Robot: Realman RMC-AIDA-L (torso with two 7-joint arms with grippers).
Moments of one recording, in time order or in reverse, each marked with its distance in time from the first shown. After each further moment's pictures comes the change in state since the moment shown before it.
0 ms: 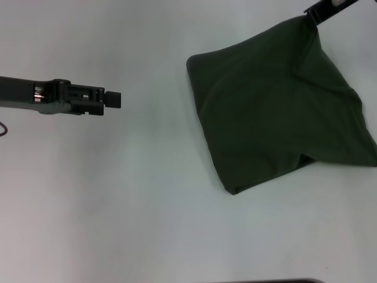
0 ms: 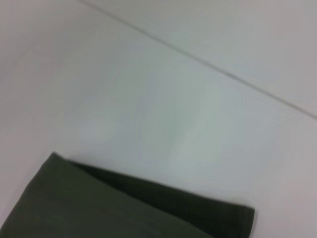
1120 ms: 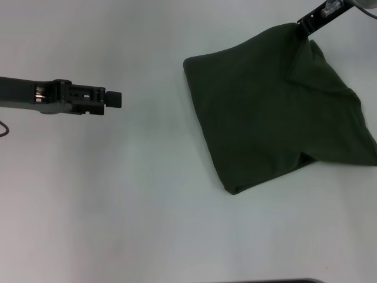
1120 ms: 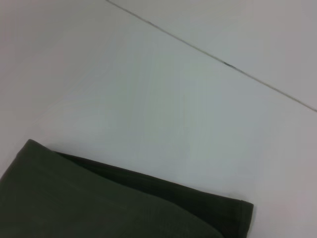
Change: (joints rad) left arm 0.001 -0.002 -0.002 -0.006 0.000 -0.011 0.009; right arm 0.013 0.000 -0.071 0.089 -0.037 0.080 0.040
